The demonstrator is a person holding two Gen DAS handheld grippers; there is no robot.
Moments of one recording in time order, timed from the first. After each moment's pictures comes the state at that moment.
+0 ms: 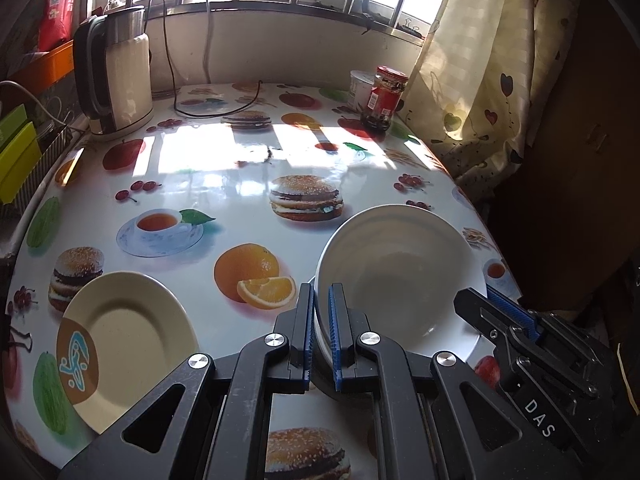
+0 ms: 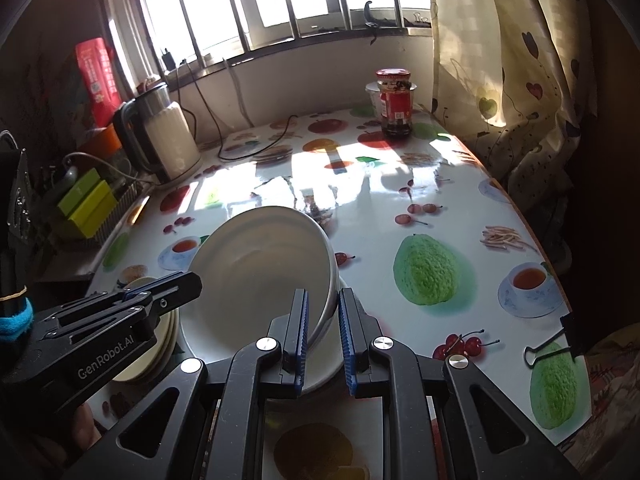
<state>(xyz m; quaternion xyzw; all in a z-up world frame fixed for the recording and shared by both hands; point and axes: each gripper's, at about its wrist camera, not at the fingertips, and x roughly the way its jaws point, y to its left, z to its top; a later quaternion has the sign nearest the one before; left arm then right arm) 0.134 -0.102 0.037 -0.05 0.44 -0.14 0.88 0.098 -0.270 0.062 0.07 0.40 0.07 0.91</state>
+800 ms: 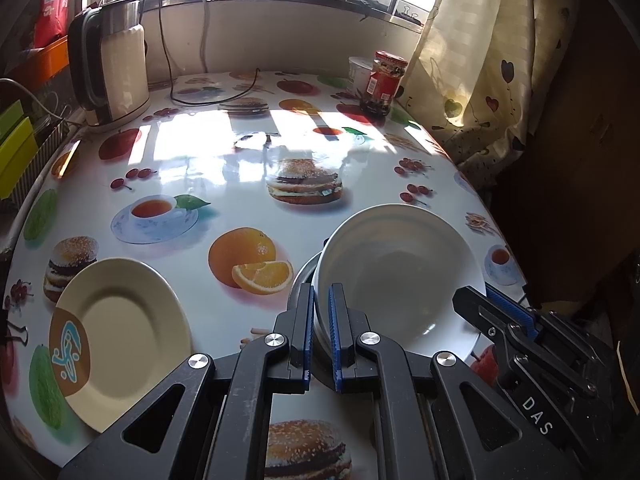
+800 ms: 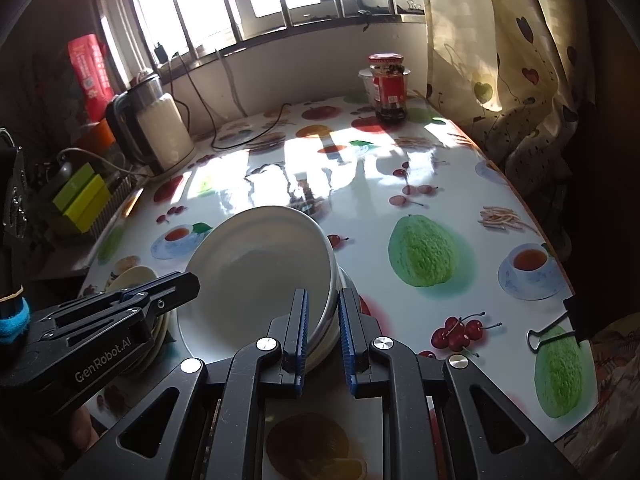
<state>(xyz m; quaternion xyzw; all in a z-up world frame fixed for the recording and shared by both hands) 0.132 -0.109 0.025 -0.04 0.46 -0.14 0.88 0.095 -0.275 0.048 0.08 0.42 0.06 0.90</state>
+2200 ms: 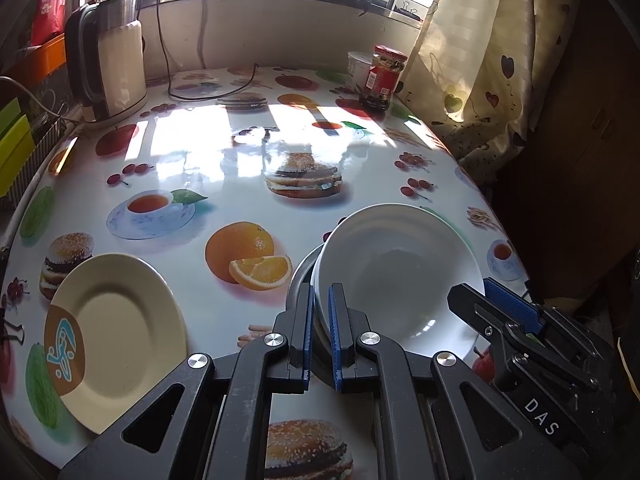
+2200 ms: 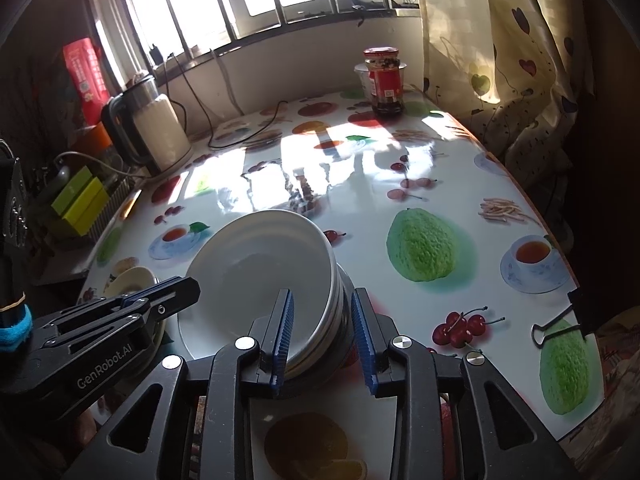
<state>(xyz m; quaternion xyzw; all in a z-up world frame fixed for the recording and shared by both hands) 0.132 -0.111 0.019 -0.04 0.46 -0.14 0.88 0.095 -0.278 0.041 0.09 0.42 0.06 0.90</state>
